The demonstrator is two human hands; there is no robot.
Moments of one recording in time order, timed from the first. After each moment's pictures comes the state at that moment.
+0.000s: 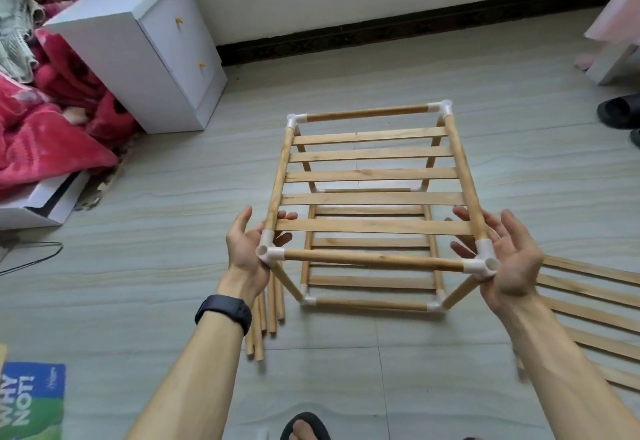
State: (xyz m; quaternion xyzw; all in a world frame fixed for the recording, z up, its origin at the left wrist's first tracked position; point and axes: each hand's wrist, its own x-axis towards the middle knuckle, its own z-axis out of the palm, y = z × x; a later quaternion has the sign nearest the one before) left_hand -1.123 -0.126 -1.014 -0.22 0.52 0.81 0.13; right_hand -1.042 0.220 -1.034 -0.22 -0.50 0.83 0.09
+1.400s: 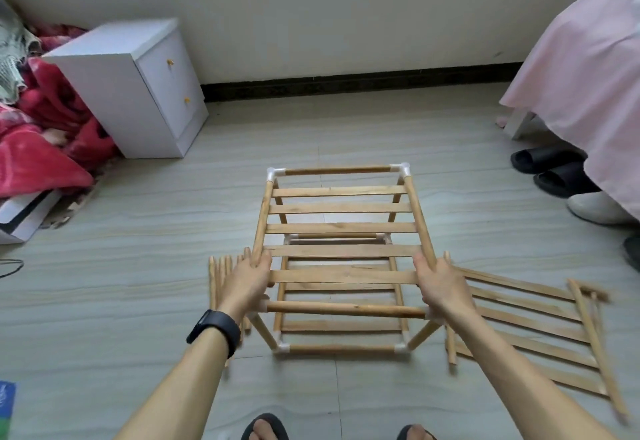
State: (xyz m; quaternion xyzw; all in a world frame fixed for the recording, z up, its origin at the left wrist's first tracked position) left_hand -1.060 -0.092 -1.001 -0.16 0.90 0.38 0.13; right_hand -0.988 0.225 -0.987 -0.31 -0.88 0.36 -0.05
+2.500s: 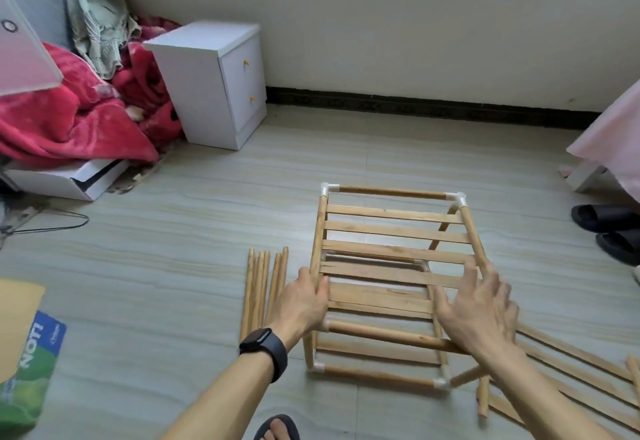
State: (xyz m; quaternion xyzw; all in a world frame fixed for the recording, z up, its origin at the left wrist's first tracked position) left_hand -1.025 -0.091 -1.013 -0.06 0.94 0.31 0.11; right_hand -0.999 0.193 -0.982 -0.16 -0.98 0.08 0.02
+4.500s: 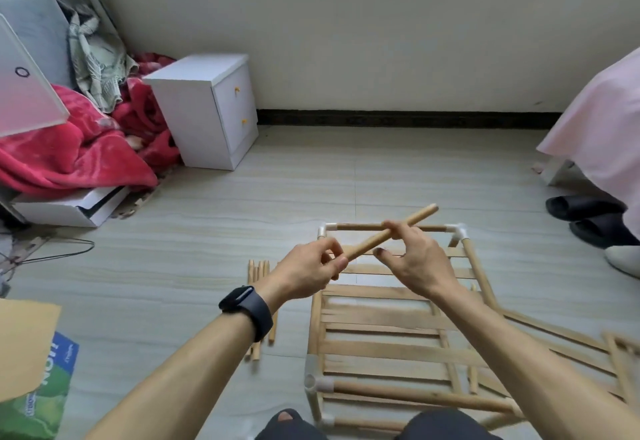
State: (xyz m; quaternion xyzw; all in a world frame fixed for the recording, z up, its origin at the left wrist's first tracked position) left_hand -1.008 -0.082 -0.884 0.14 0.91 0.36 0.13; right_hand -1.012 0.150 -0.916 0.02 -0.95 0.30 0.09
